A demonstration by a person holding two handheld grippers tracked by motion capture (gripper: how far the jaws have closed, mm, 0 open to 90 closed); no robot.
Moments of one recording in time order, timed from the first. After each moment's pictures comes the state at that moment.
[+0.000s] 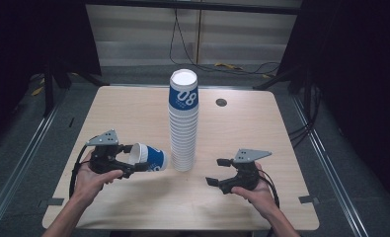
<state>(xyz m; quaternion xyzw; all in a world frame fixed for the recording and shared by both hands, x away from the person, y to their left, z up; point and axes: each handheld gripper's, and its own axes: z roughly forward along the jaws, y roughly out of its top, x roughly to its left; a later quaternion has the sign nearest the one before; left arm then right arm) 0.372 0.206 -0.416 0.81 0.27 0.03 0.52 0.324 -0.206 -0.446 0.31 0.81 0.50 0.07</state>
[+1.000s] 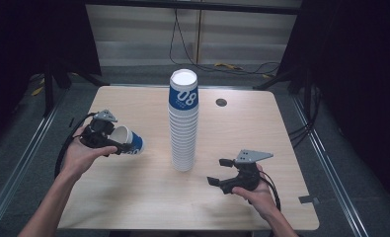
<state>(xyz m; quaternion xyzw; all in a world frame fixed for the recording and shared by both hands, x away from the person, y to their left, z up) 0.435 0.224 -0.396 0.88 0.34 0.10 0.33 0.323 -0.210 -0.452 0.33 0.80 0.50 0.08</state>
